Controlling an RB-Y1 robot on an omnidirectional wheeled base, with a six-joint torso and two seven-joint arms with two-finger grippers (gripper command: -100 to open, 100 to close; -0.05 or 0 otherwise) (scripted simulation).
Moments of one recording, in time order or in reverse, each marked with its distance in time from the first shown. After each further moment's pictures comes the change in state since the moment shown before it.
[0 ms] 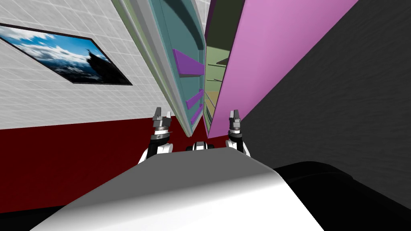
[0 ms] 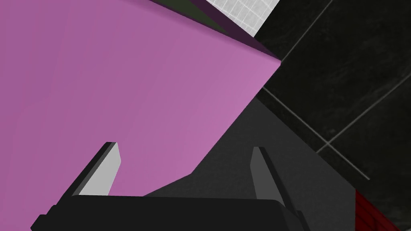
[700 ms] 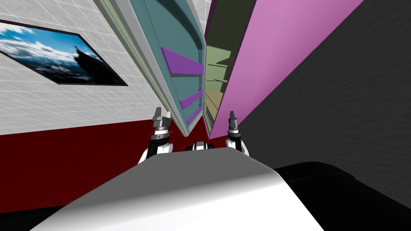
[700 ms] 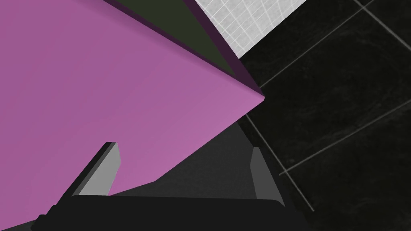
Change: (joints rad) left arm 0.000 0.000 0.000 0.000 0.000 0.000 0.000; right arm -0.040 -0.009 -0.020 0.085 0.043 -0.050 0.188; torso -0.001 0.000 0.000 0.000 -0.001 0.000
